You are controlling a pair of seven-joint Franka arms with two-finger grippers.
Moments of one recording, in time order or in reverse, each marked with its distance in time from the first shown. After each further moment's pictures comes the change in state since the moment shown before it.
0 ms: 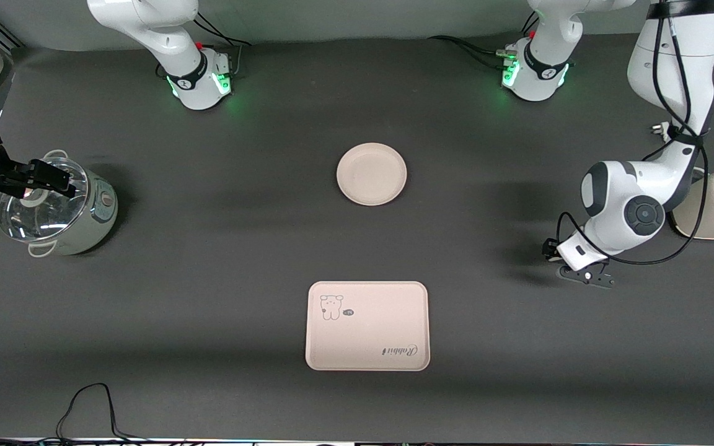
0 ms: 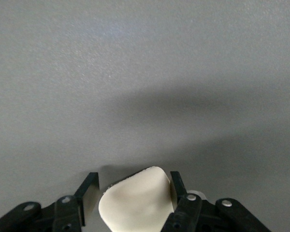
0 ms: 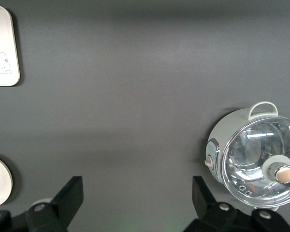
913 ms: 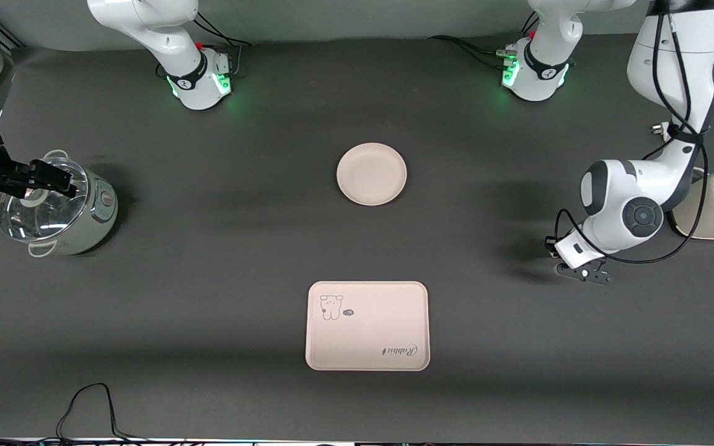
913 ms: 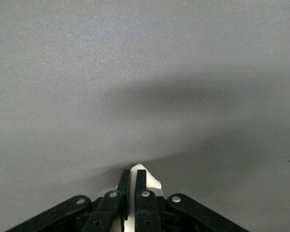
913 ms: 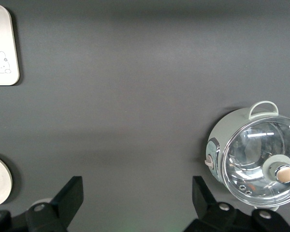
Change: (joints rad) left arm -0.002 -0.027 -0.003 0.005 -0.002 -0.078 -0.016; right arm 0.000 0.000 0.000 -0.003 0.000 0.000 0.000
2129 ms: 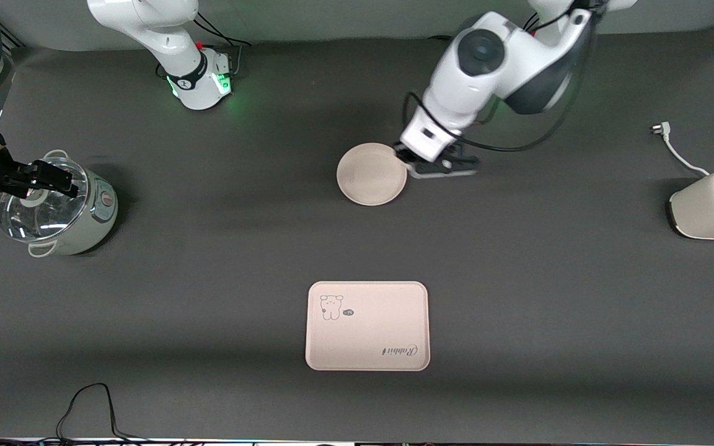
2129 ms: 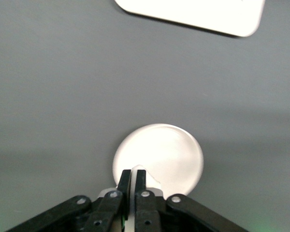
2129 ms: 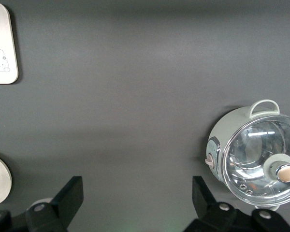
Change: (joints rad) left arm -0.091 -0.356 -0.644 0.075 -0.169 -0.262 -1.036; right arm 0.000 0.000 0.000 -0.007 0.000 0.000 0.000
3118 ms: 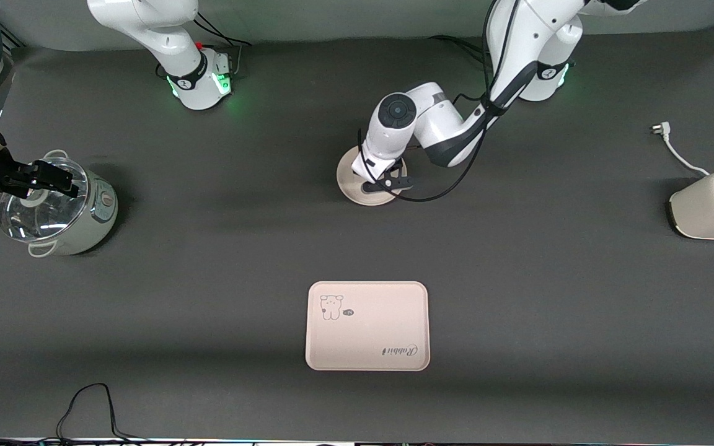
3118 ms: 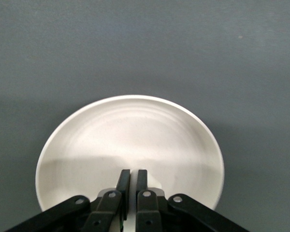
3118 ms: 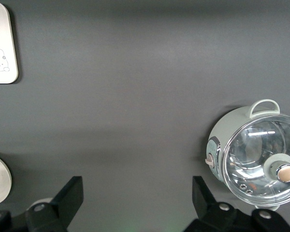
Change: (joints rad) left arm -0.183 0.458 0.033 -0.008 0.387 0.299 -0.372; right arm 0.000 0.000 0.000 -0.001 0.000 0.000 0.000
